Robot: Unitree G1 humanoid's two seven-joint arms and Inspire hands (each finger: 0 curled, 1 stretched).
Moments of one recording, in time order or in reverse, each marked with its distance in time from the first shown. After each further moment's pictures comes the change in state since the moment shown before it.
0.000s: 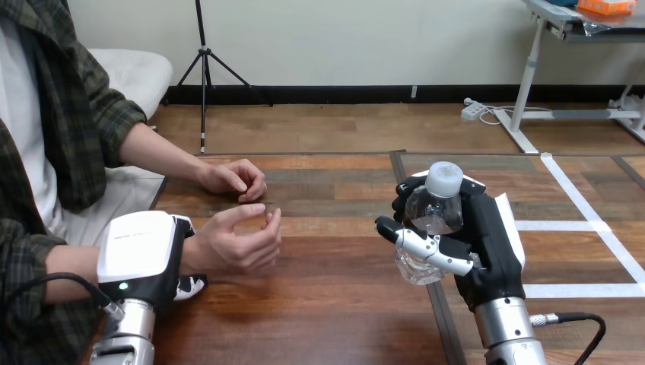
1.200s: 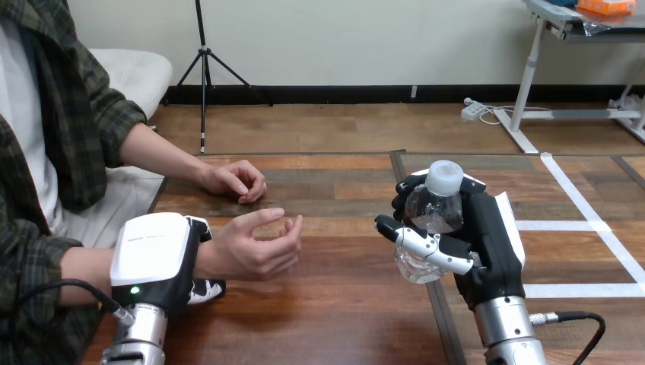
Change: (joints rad) left arm 0.071 0.000 0.001 -0.149 -0.004 0.002 -0.041; right arm 0.000 0.001 0.001 -0.006 0.002 0.000 0.000
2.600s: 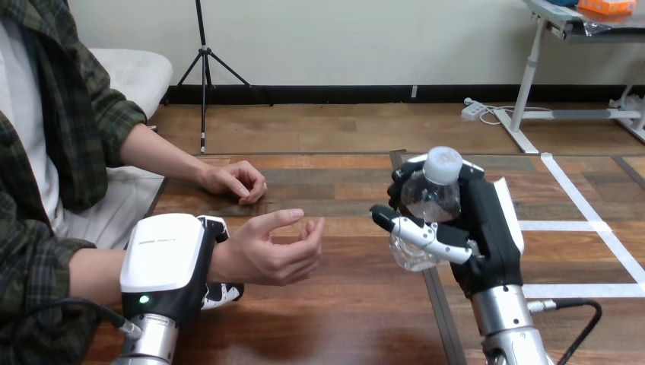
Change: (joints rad) left arm 0.120 0.005 0.005 -0.224 0.039 0.004 0.010; right arm -0.006 0.006 0.014 -0.062 0.019 0.013 0.019
